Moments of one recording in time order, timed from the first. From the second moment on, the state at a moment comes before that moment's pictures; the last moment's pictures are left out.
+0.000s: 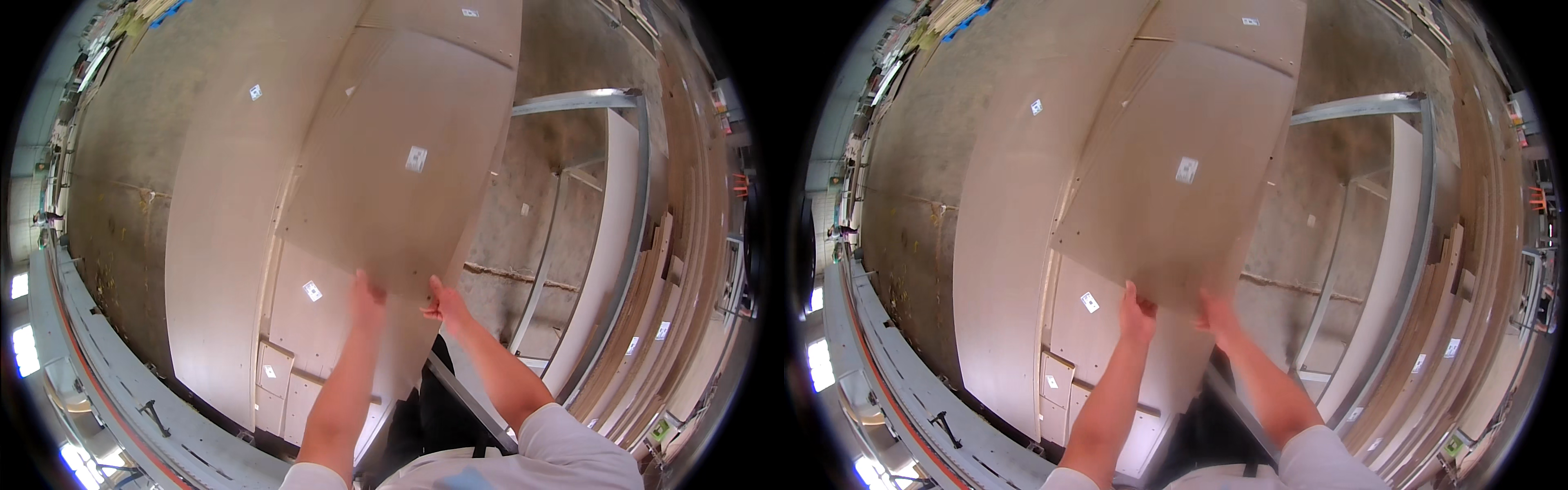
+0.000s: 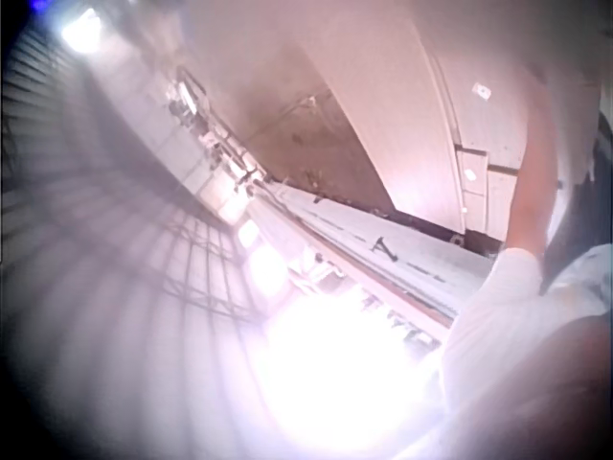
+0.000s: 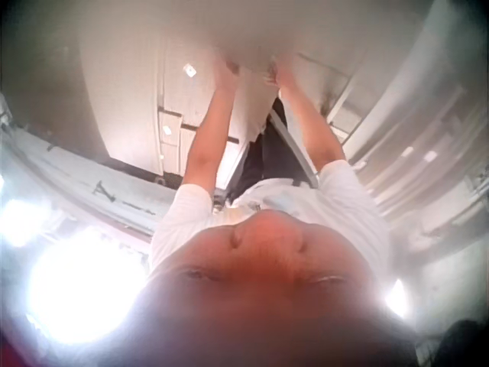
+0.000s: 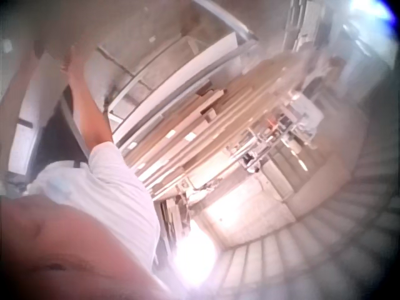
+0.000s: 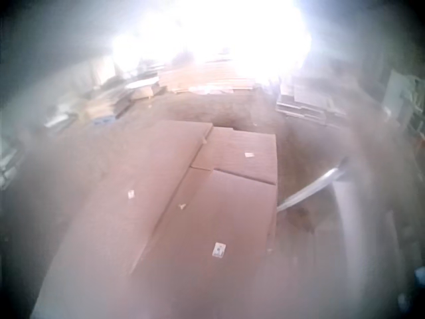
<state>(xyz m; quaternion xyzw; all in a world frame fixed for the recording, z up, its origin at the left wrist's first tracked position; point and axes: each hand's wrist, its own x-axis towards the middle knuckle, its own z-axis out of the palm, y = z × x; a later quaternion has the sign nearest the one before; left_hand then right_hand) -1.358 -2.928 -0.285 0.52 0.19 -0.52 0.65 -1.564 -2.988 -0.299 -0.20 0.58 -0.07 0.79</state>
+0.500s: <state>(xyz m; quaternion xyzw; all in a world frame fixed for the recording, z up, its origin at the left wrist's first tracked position) -1.379 -2.689 -0.142 0.60 0.35 -0.22 0.68 -1.546 -2.980 -0.279 0.01 0.47 -0.23 0.85</state>
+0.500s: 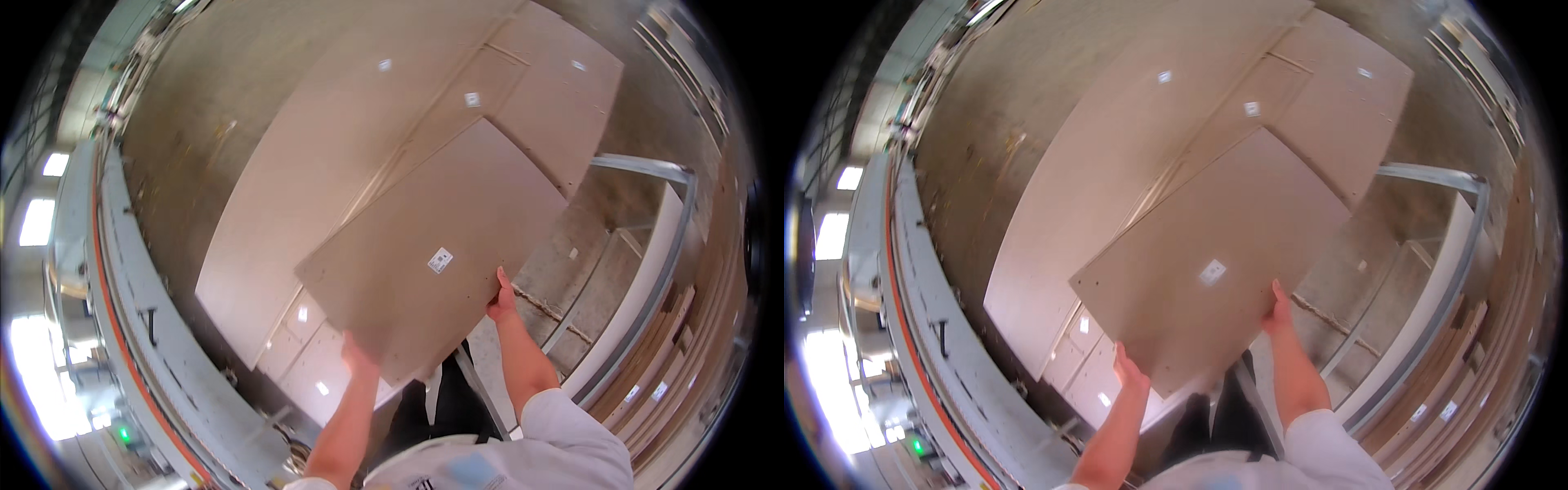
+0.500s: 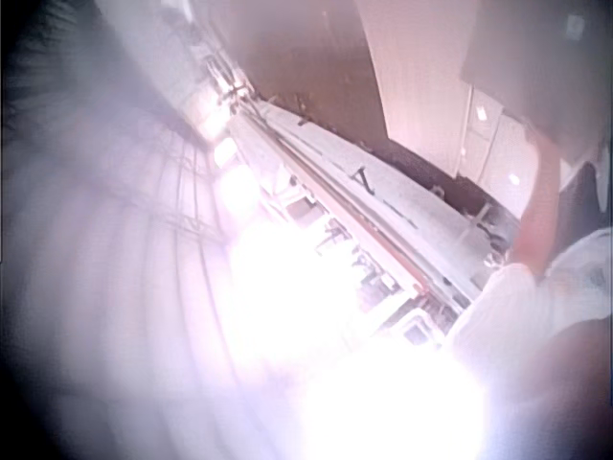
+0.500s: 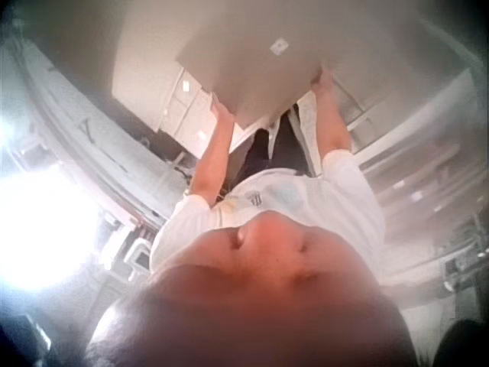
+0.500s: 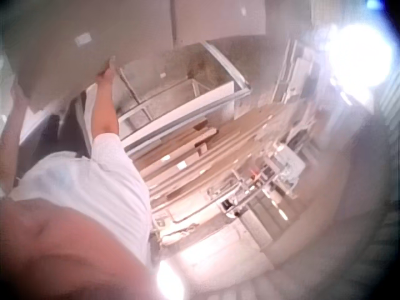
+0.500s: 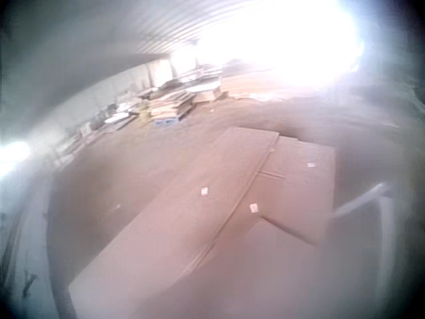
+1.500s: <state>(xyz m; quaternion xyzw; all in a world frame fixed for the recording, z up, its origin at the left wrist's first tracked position) -1.605 -2.138 0.201 0.42 0.09 -0.04 0.90 -1.619 -2.287 0.201 -0.90 -0.24 -0.30 0.21</state>
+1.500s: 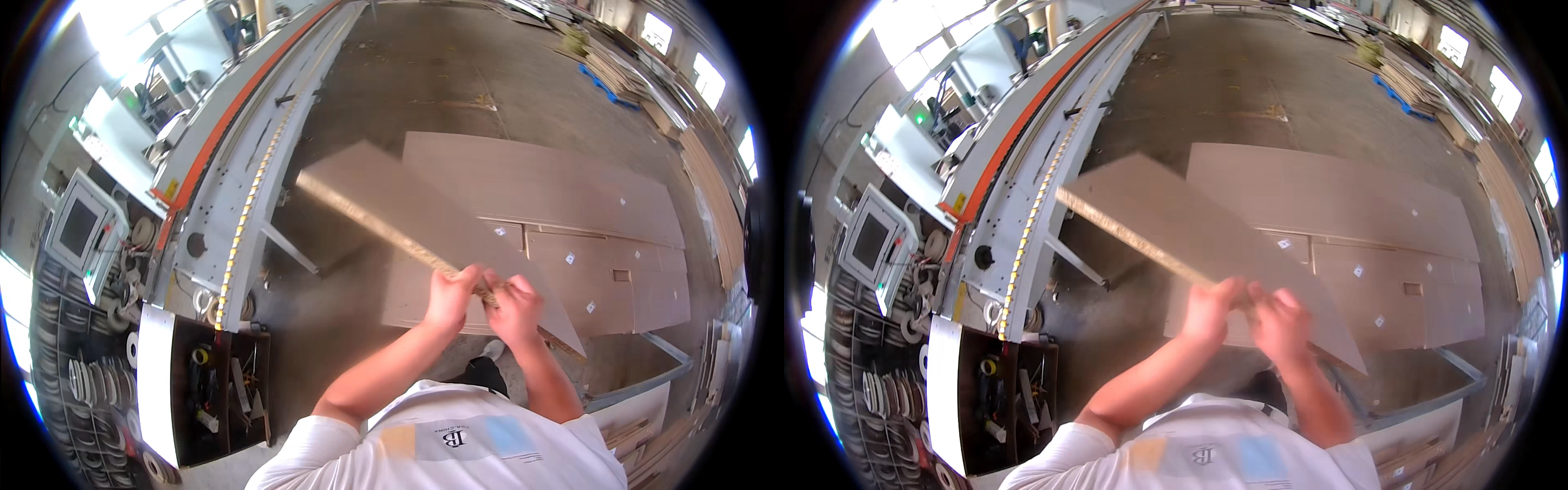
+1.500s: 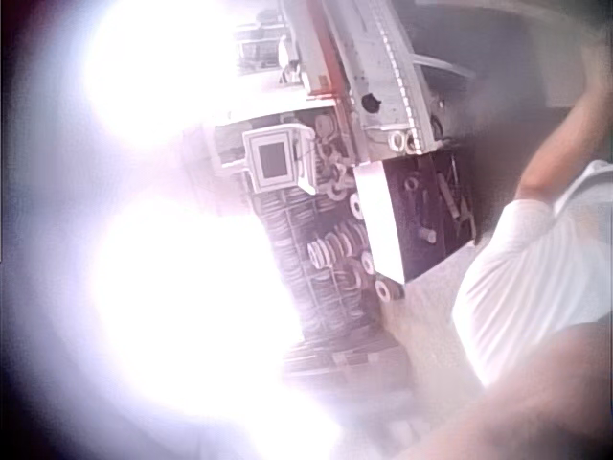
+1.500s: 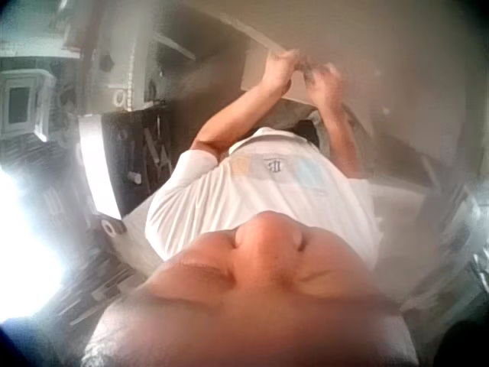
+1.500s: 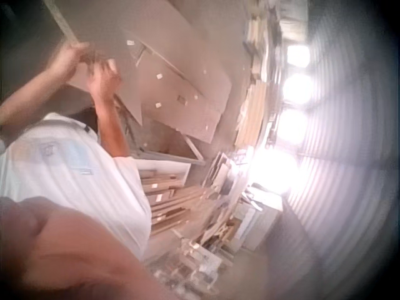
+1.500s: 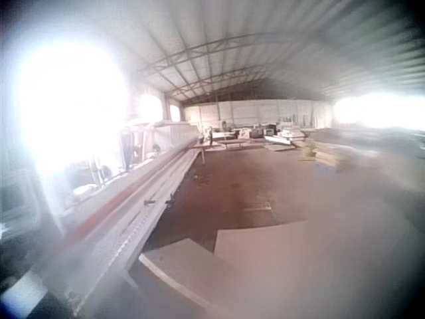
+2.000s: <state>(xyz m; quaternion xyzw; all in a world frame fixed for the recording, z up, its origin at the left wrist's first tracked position) -1.716 -1.812 0.118 0.25 0.30 0.11 0.91 -1.640 -2.310 -0.065 -0.81 0.24 0.32 0.43</state>
